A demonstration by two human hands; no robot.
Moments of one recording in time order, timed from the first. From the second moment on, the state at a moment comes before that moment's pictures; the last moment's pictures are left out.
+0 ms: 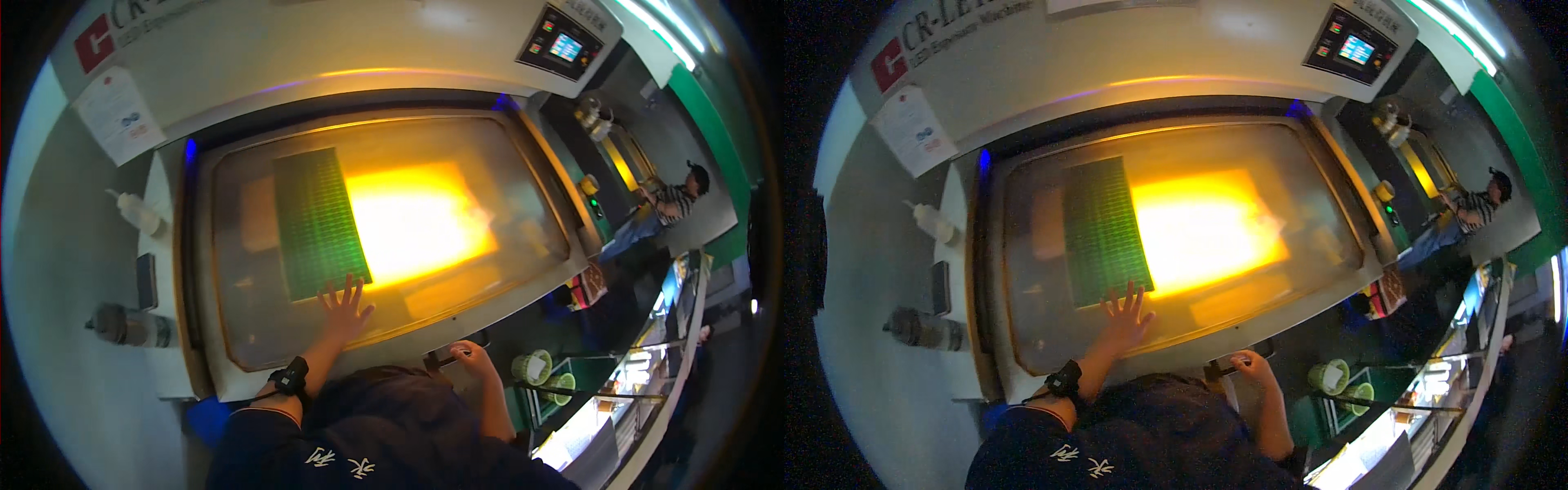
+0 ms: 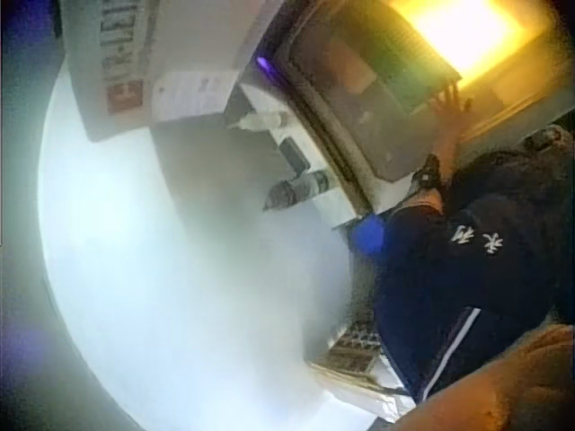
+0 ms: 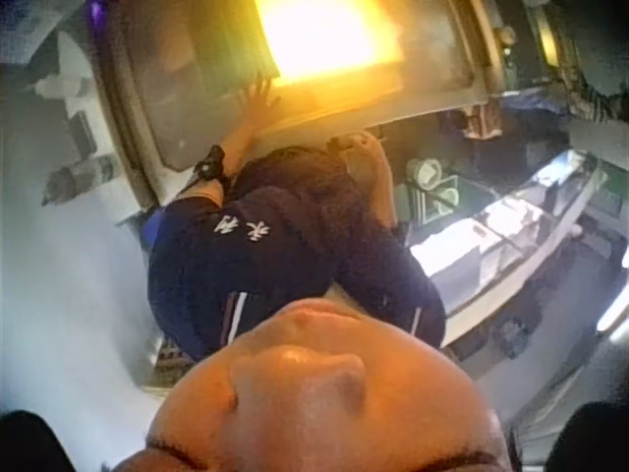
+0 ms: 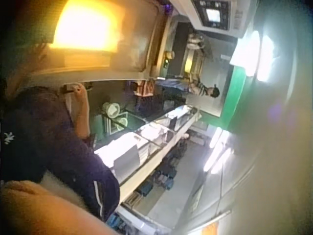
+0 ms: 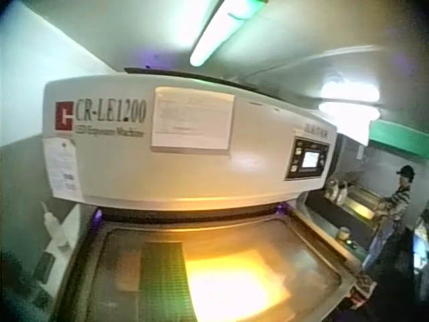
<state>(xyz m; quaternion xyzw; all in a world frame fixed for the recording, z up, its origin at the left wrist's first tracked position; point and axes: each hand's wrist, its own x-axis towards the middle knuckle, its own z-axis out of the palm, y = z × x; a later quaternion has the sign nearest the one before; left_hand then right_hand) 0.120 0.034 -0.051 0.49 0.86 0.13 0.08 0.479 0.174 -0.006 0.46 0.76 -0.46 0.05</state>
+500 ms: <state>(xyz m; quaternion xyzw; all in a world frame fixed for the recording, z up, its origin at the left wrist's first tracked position) 0.152 0.050 -0.045 0.44 0.90 0.04 0.05 0.640 0.225 -0.002 0.46 0.74 -0.49 0.03</state>
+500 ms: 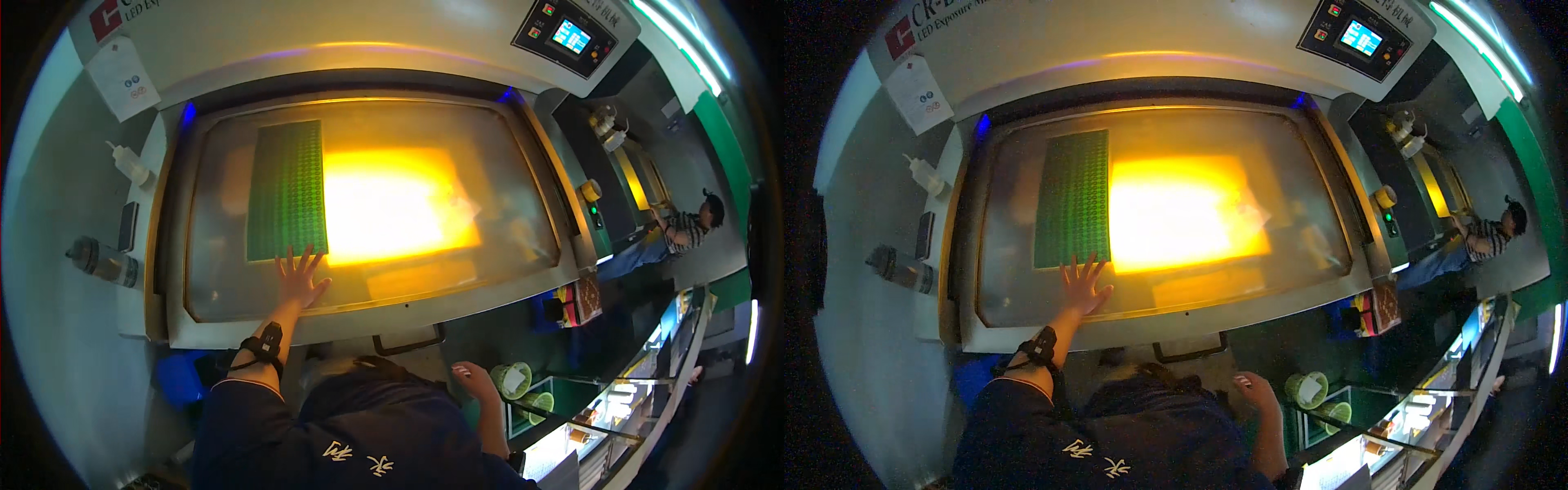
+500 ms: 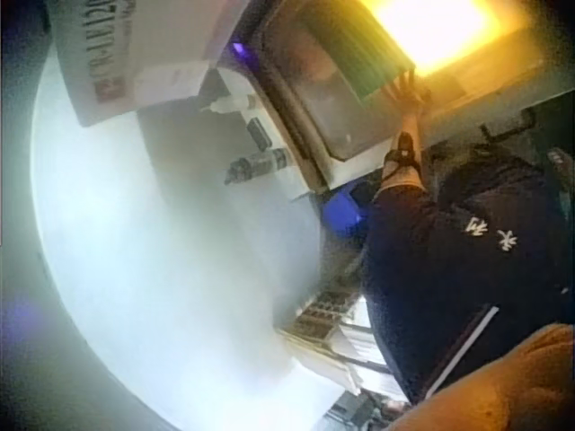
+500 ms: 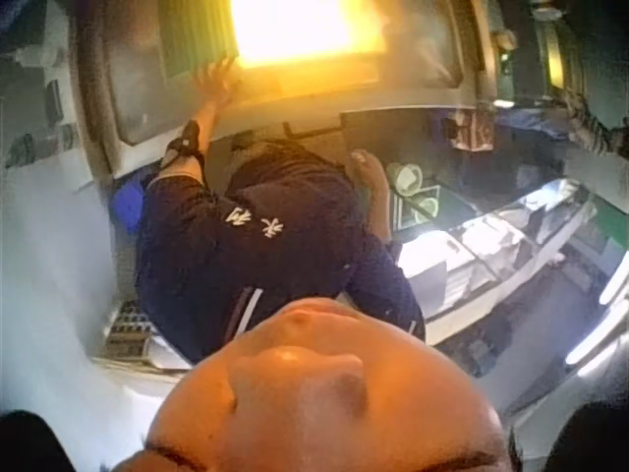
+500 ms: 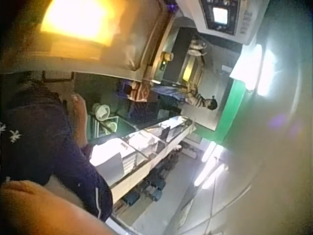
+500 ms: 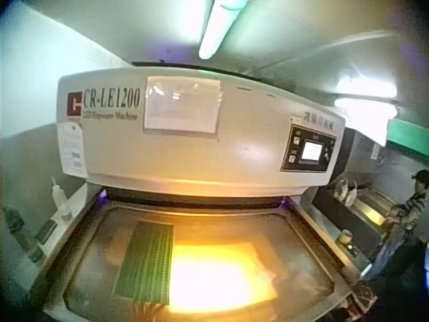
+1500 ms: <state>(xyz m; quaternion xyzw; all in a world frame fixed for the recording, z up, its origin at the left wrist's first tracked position) 0.260 0.097 -0.036 0.51 0.85 0.10 0.10 0.571 0.376 -0.214 0.32 0.91 -0.24 -0.13</state>
